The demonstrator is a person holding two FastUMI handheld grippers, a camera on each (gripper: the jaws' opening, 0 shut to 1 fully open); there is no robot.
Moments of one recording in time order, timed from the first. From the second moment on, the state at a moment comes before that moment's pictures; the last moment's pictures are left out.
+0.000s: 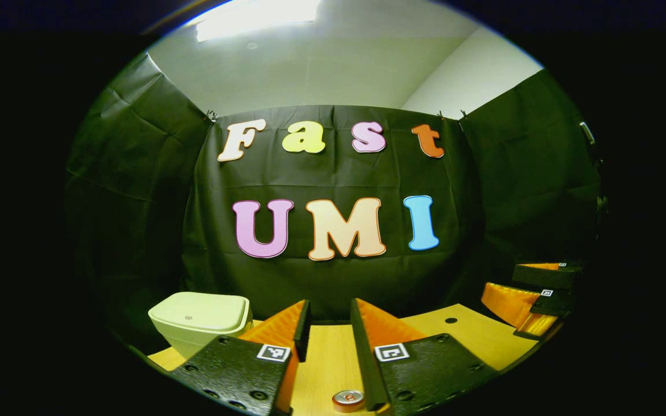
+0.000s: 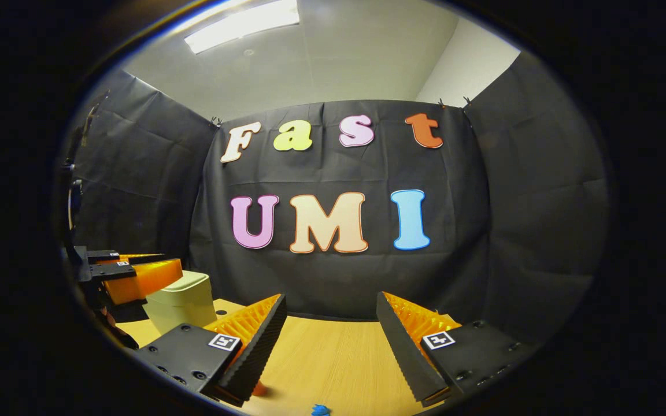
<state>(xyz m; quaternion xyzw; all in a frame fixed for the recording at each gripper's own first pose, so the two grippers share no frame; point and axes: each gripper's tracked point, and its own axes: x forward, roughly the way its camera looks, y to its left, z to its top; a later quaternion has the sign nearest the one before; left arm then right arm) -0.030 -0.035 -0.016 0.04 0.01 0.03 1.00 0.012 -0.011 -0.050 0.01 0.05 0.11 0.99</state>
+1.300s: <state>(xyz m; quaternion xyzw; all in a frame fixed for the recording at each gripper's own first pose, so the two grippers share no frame) 0.008 0.227 -0.108 -0.01 0.12 0.21 0.97 0.055 0.064 -0.100 0.00 0.12 0.12 0.99</state>
